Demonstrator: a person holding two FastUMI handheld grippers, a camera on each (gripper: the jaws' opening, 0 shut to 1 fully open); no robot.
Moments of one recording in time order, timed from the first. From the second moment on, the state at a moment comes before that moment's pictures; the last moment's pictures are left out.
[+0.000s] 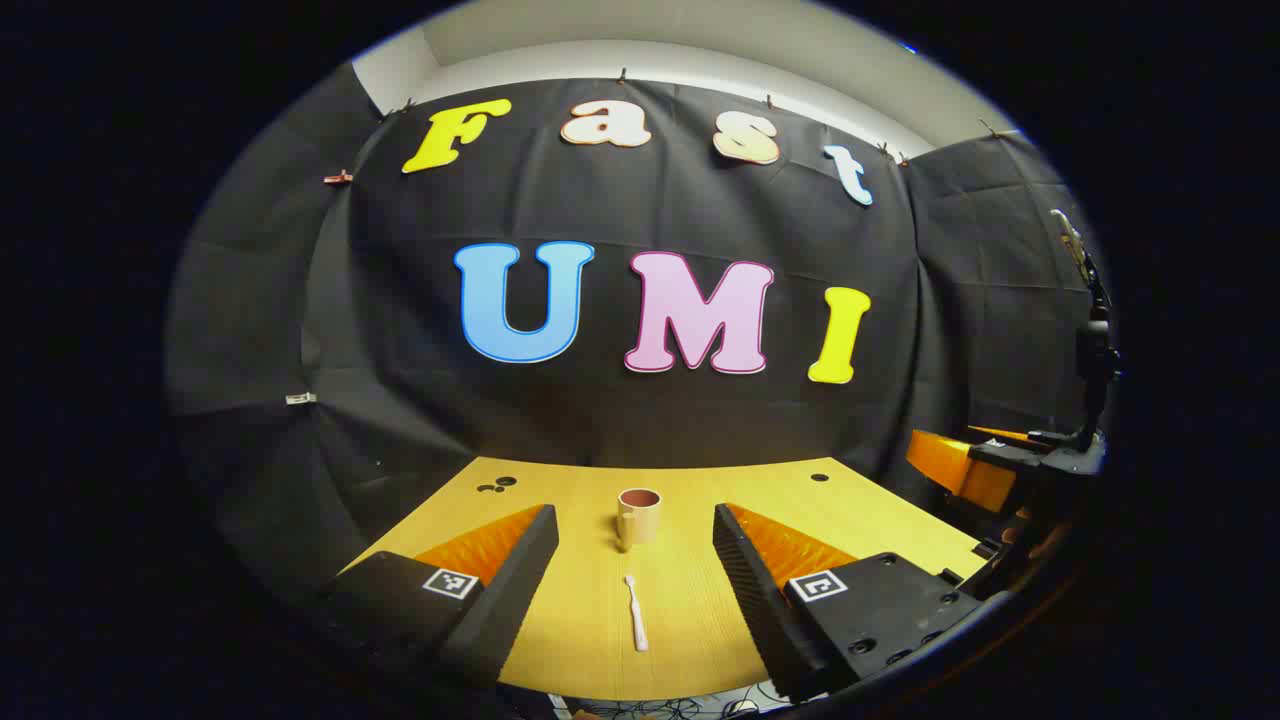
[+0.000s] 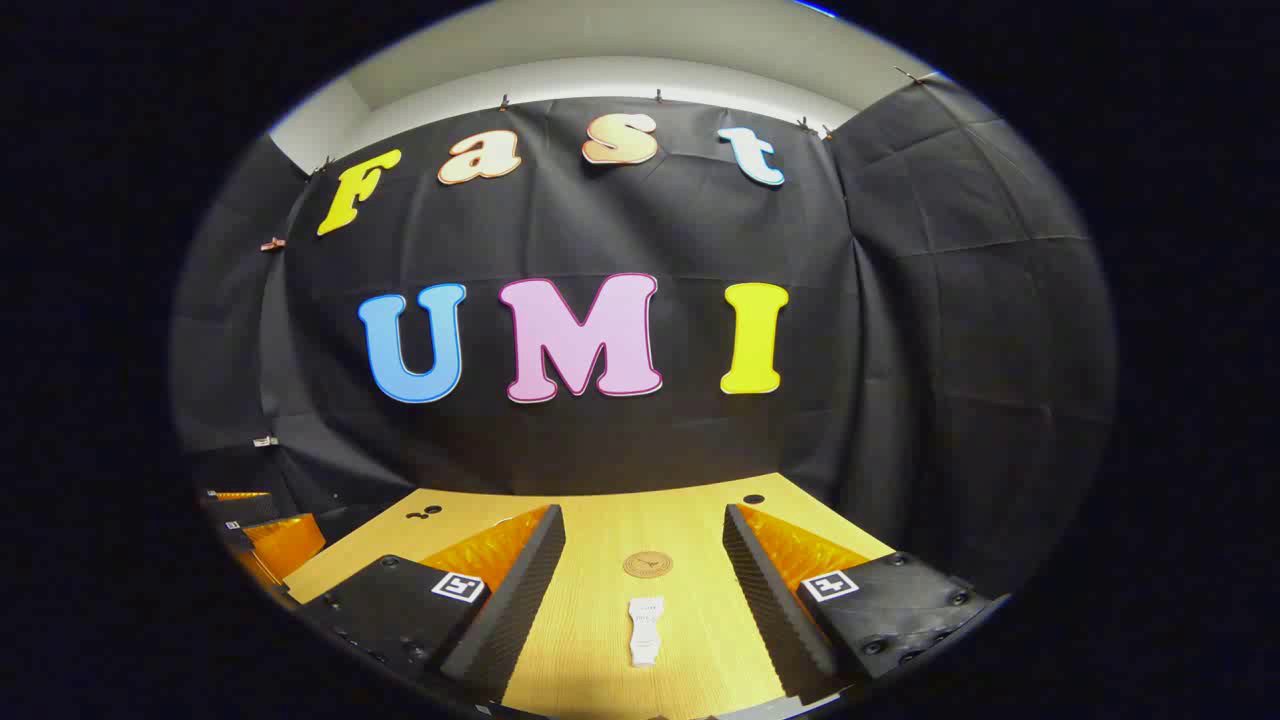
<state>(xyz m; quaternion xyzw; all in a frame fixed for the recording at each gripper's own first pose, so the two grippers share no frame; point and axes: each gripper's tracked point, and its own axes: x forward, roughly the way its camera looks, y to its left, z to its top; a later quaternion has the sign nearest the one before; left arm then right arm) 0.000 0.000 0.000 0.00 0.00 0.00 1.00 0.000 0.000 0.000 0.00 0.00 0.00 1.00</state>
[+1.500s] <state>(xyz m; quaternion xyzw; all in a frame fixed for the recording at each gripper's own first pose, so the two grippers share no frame) 0.026 0.006 -0.019 0.01 0.03 0.05 1.00 0.089 -0.006 -0.034 -0.03 0.07 0.04 1.00</state>
